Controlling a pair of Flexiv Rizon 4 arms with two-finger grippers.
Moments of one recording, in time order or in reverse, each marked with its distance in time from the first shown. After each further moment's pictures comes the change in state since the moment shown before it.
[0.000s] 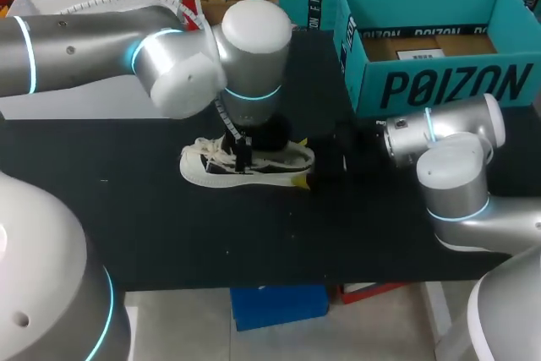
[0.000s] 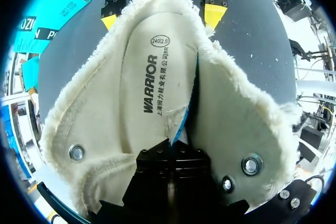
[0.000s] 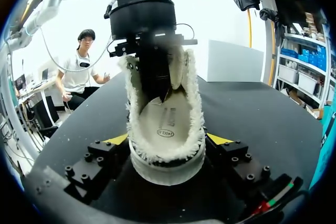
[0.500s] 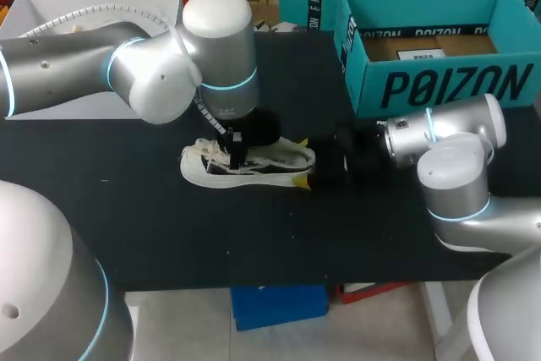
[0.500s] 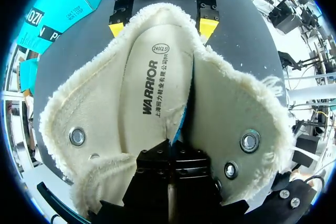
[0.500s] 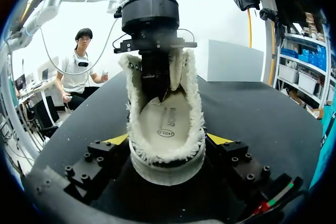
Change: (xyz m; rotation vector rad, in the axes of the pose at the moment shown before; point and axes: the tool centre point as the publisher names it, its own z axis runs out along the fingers) left arm 0.005 -0.007 0.001 0.172 0.070 -0.022; right arm 0.000 -0.001 -0.001 0.000 -0.001 0.000
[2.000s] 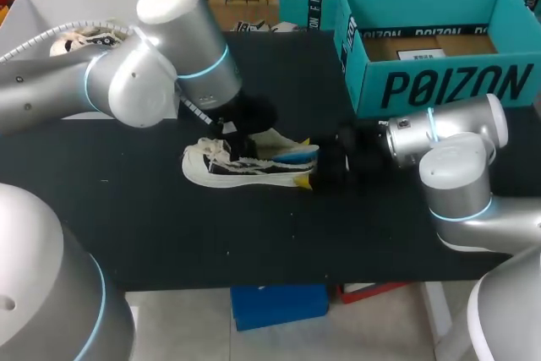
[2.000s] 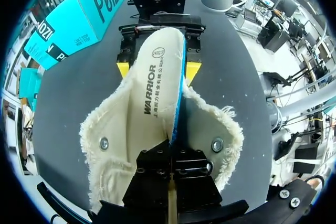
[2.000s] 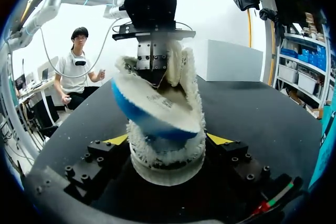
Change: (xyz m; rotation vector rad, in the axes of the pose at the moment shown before) left arm 0.008 -0.030 -0.023 0.252 0.058 0.008; right arm 0.000 -0.001 -0.003 0.000 0.000 0.000
